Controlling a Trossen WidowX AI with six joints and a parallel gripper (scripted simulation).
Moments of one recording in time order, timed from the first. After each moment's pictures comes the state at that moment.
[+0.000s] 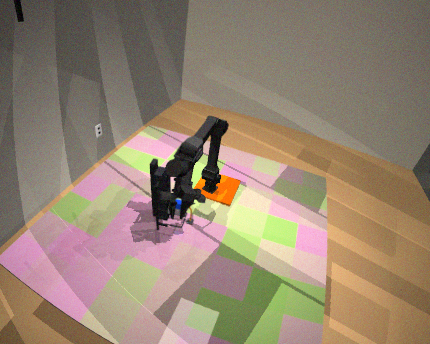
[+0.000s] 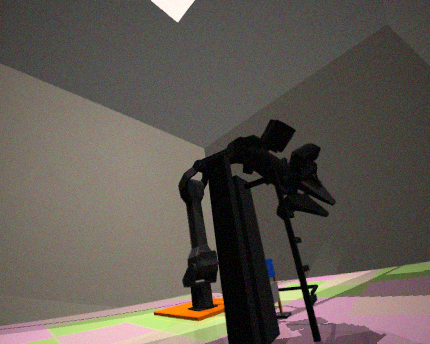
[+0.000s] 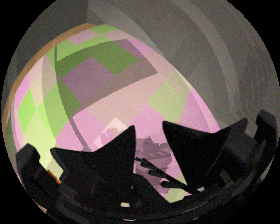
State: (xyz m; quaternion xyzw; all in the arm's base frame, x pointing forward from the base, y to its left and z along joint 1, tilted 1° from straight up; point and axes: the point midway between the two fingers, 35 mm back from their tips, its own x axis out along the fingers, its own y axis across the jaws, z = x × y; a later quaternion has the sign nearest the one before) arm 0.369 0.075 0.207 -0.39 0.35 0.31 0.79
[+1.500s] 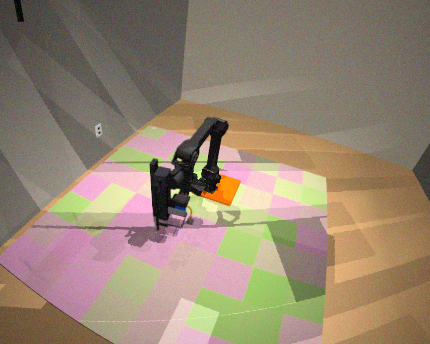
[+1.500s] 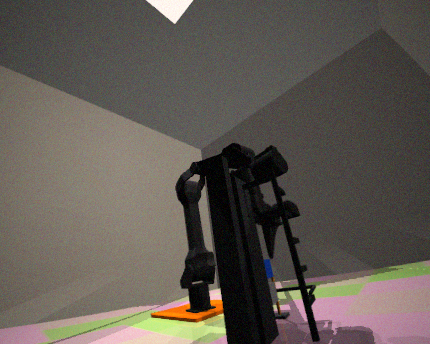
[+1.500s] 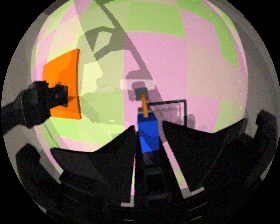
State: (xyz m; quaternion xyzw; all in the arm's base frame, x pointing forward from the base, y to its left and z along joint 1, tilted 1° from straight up) arm 0.253 0.020 0.143 -0.59 0.40 0.57 0.40
